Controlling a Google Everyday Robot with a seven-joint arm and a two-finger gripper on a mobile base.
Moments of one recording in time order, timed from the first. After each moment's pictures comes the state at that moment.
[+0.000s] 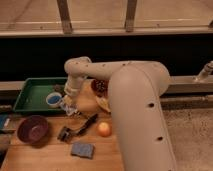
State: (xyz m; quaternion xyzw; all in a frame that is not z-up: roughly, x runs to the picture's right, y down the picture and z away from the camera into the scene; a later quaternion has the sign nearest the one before) arm -0.206 0.088 0.815 -0.44 -0.04 0.29 0.85
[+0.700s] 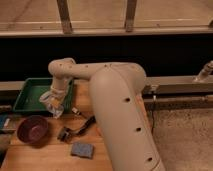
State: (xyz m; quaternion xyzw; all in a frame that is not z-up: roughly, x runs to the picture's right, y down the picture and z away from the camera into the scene) arm -0.284 0.092 0.822 -0.45 -0.08 0.20 0.87
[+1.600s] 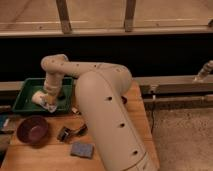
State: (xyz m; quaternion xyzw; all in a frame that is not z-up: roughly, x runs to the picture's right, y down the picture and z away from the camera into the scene) arm -0.321 0.073 0.834 -0.45 -0.10 0.17 0.87
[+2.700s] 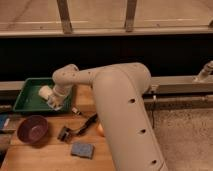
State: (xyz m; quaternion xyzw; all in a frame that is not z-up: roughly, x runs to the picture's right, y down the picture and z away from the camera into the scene) arm -0.289 0.076 0.861 -0.35 -0.12 0.28 0.89
